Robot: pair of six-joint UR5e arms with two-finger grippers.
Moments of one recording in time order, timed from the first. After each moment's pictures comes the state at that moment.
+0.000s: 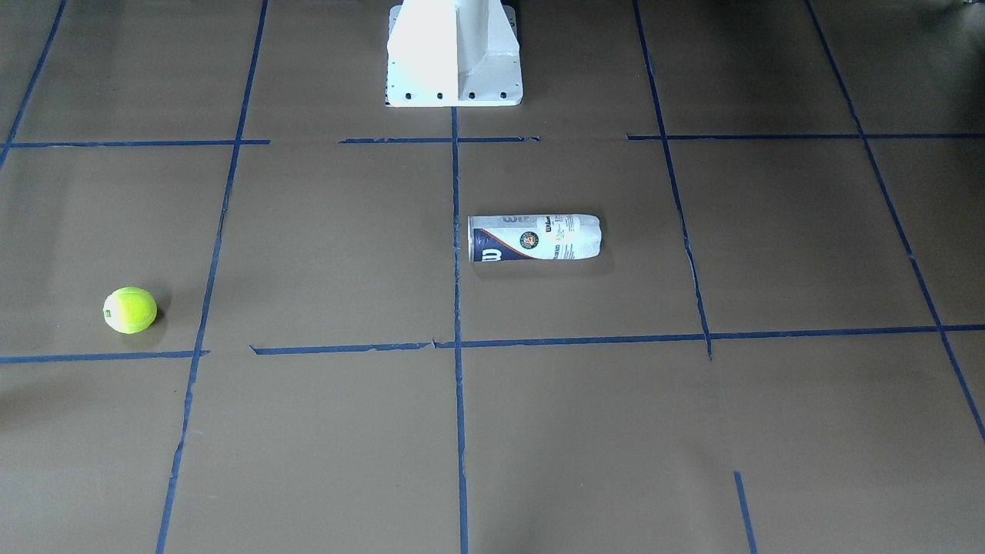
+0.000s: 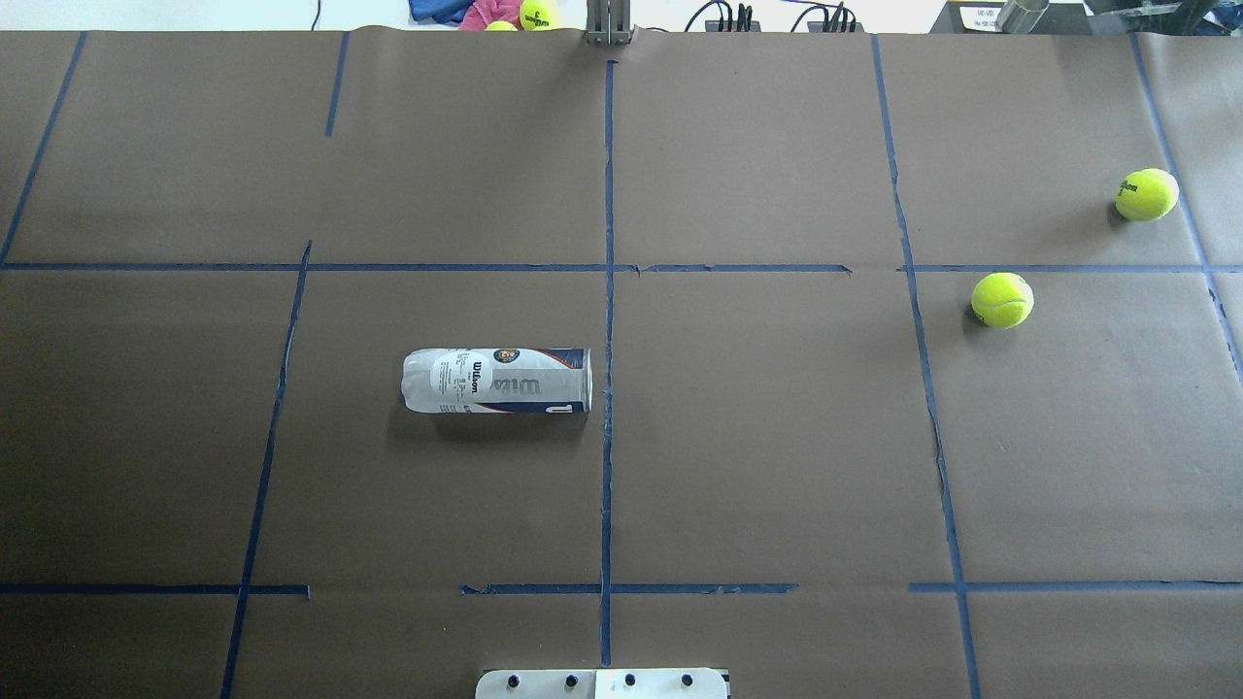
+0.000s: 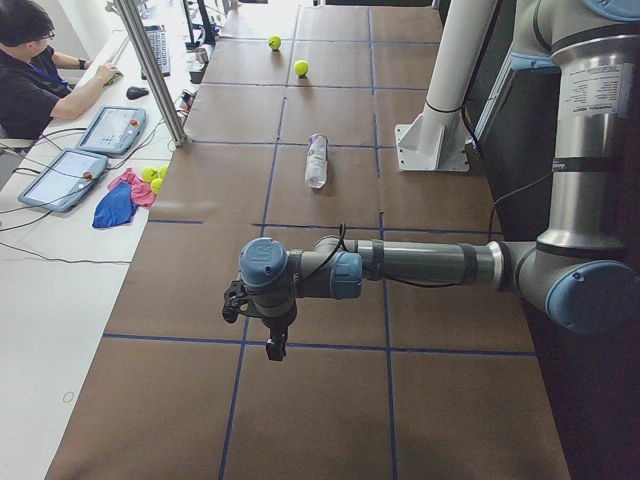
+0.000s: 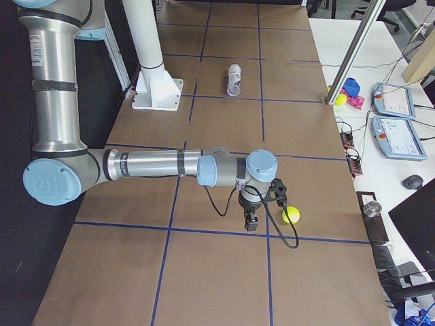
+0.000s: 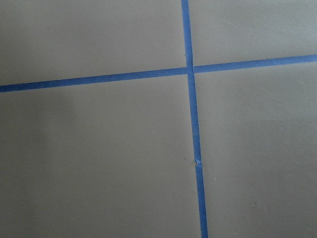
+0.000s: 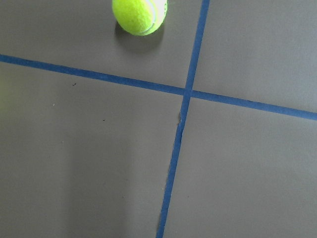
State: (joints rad) left arm -1.55 -1.53 -1.62 -1.55 -2.34 0.09; right arm 1.52 -1.57 1.64 -1.65 2.33 -0.15
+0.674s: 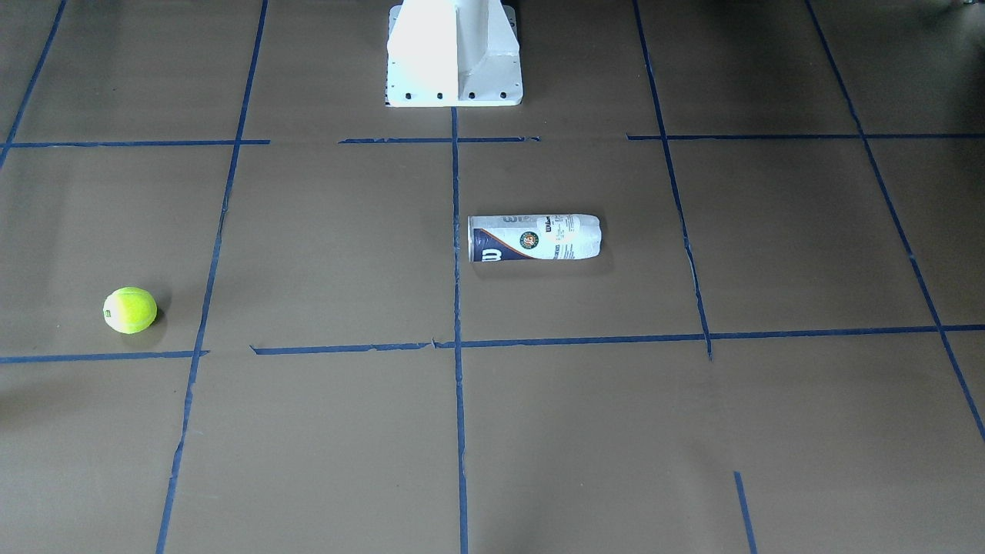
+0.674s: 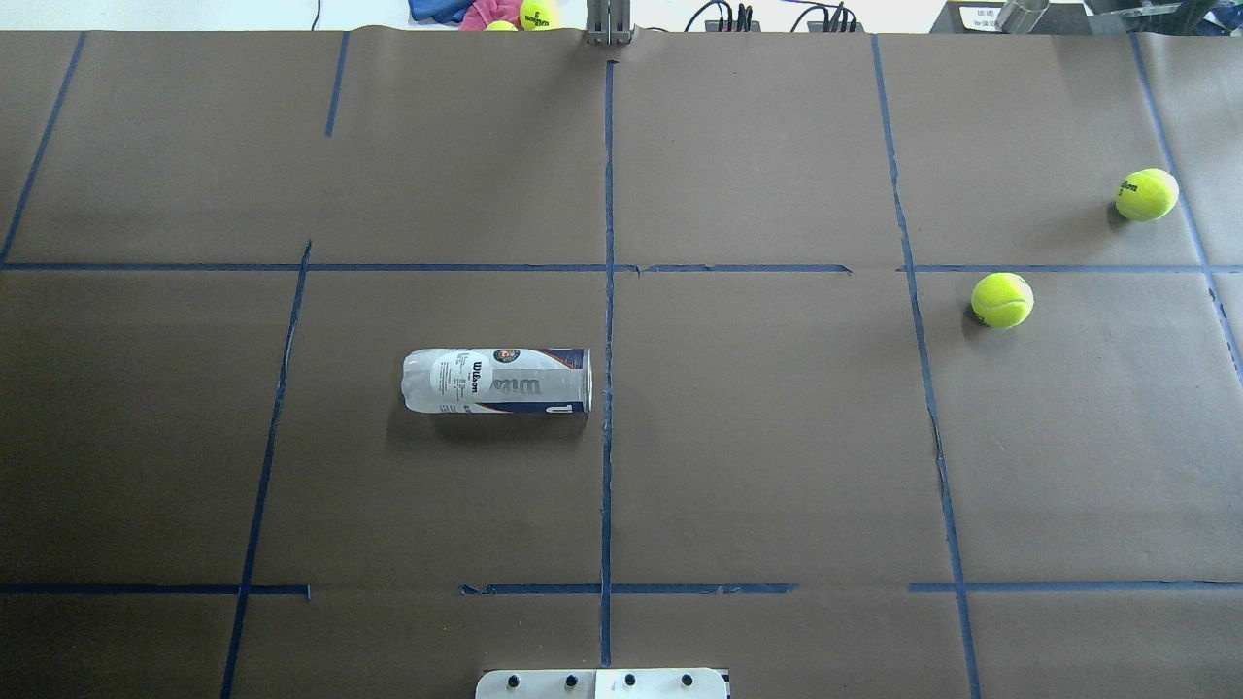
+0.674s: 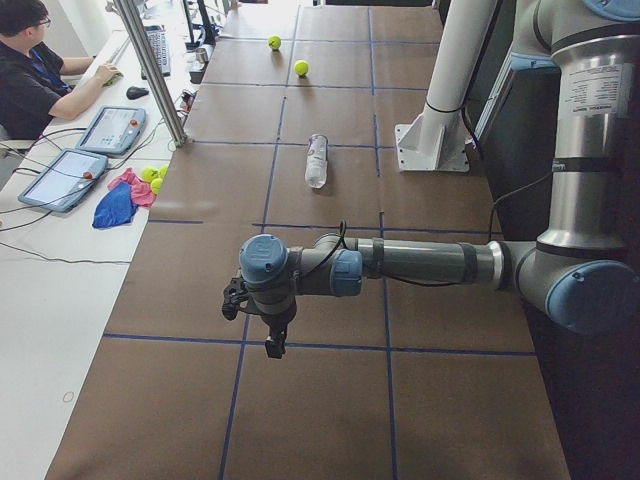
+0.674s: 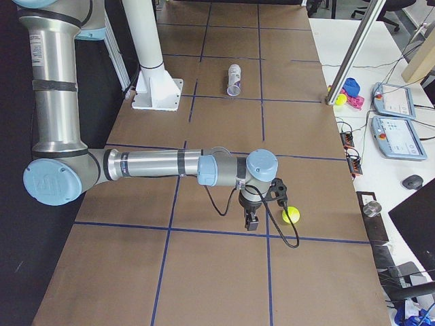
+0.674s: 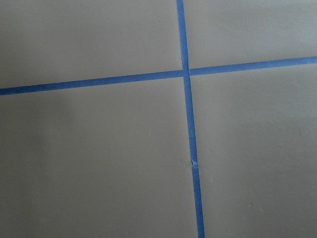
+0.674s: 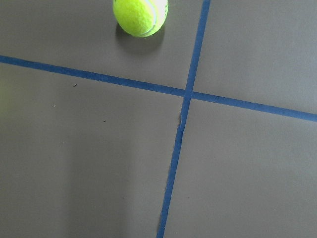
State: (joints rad) left arm -1.55 -1.54 -1.63 -1.56 -2.34 0.09; right arm 1.52 -1.57 1.64 -1.65 2.33 -0.15
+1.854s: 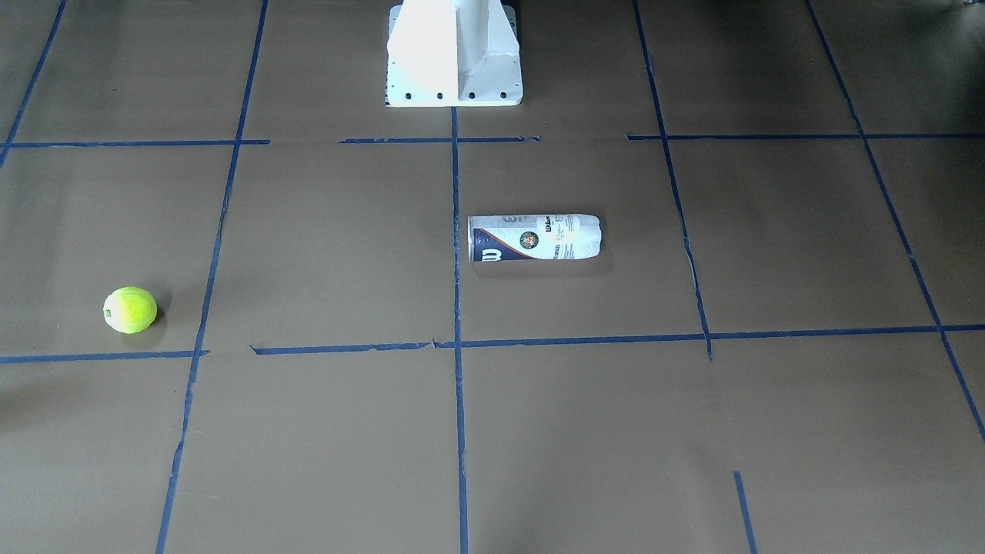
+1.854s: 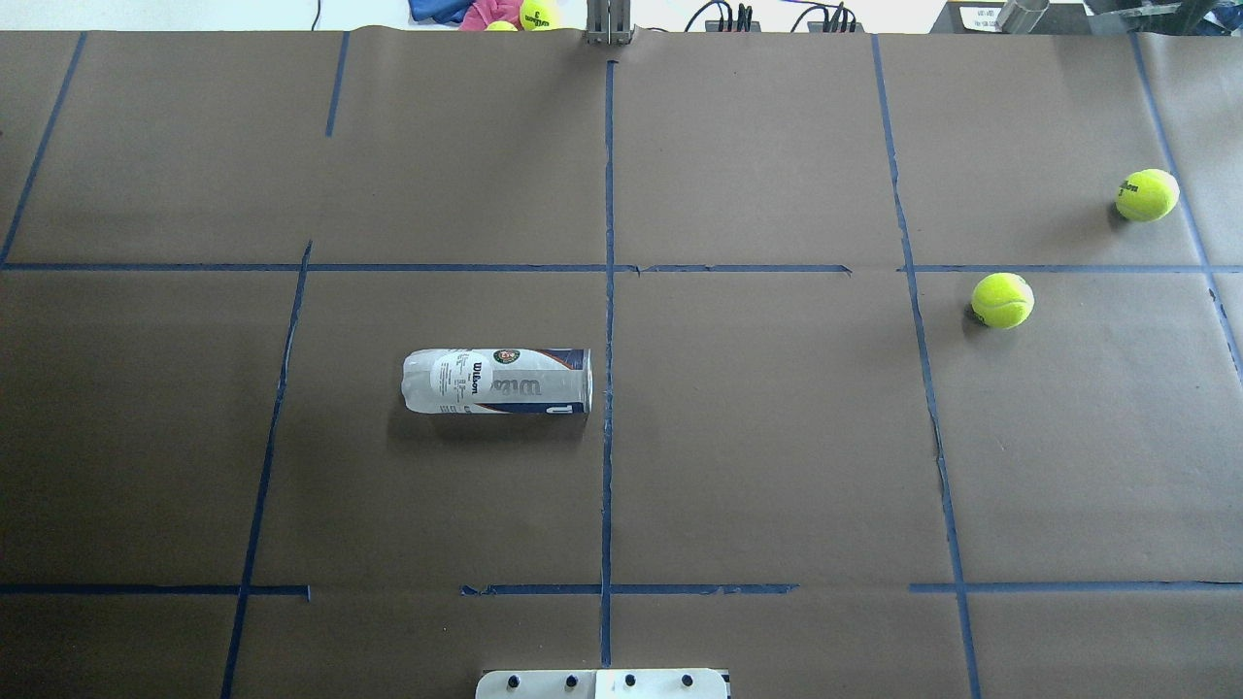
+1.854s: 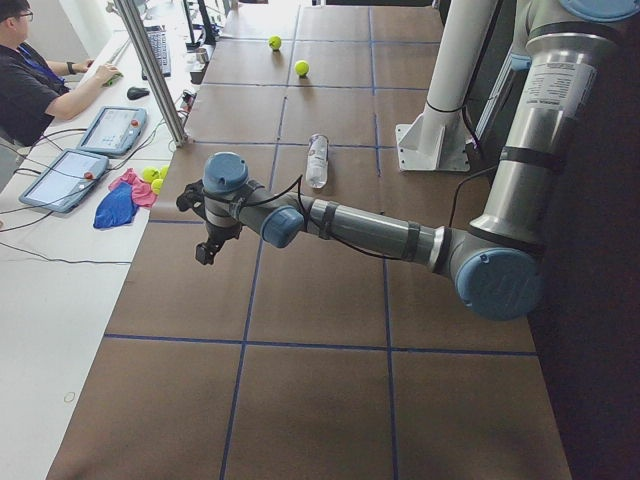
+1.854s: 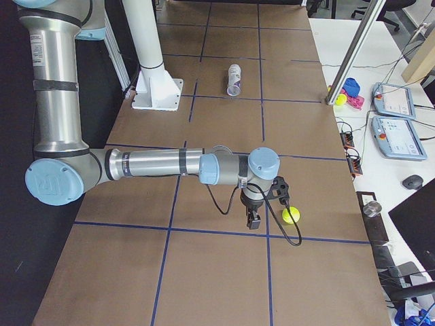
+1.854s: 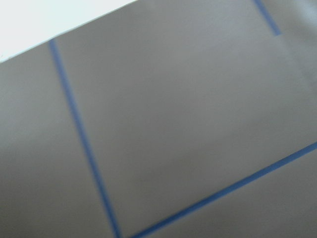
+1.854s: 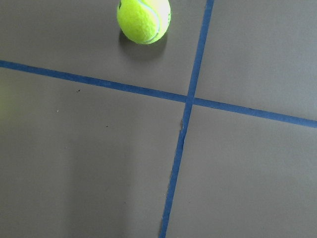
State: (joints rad) left arm -1.34 -1.83 -1.57 -1.99 -2.33 0.03; right arm 1.52 -1.56 1.64 -1.65 2.33 -0.15
